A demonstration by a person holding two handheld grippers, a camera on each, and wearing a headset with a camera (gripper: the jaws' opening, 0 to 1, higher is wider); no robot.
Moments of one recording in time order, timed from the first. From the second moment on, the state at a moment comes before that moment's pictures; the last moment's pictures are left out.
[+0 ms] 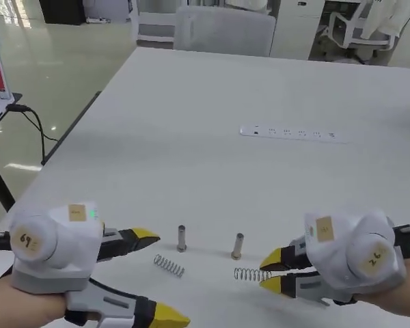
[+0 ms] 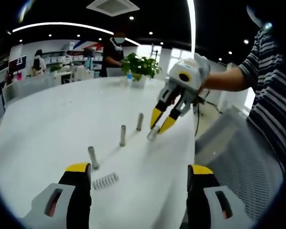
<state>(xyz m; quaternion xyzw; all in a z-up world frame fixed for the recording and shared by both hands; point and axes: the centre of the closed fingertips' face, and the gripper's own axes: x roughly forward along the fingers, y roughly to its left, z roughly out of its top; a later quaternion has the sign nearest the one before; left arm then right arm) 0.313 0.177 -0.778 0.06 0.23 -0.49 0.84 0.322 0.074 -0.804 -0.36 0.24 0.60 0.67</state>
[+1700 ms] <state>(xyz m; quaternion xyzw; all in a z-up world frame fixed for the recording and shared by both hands) 0.307 0.082 -0.772 0.07 0.18 -0.60 0.78 0.302 0.083 -0.782 -0.34 0.24 0.61 0.68</state>
